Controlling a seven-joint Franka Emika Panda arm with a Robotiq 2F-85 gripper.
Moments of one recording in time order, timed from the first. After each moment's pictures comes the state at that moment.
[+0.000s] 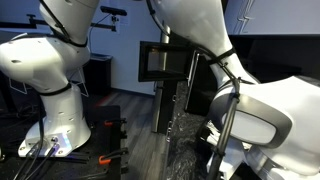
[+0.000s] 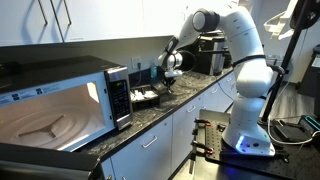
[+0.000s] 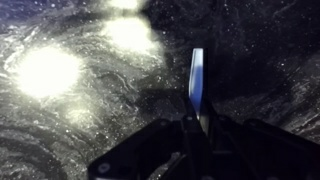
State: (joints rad) arm -0.43 0.50 -0.29 -1.99 0.19 2.50 0.12
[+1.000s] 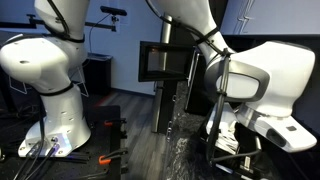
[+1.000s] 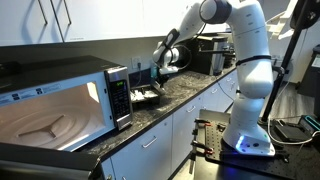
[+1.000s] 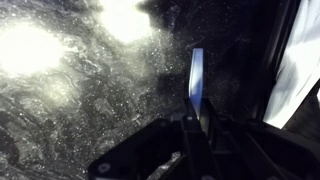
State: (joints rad) arm -0.30 0.35 -0.28 -2.08 0.14 2.50 0.13
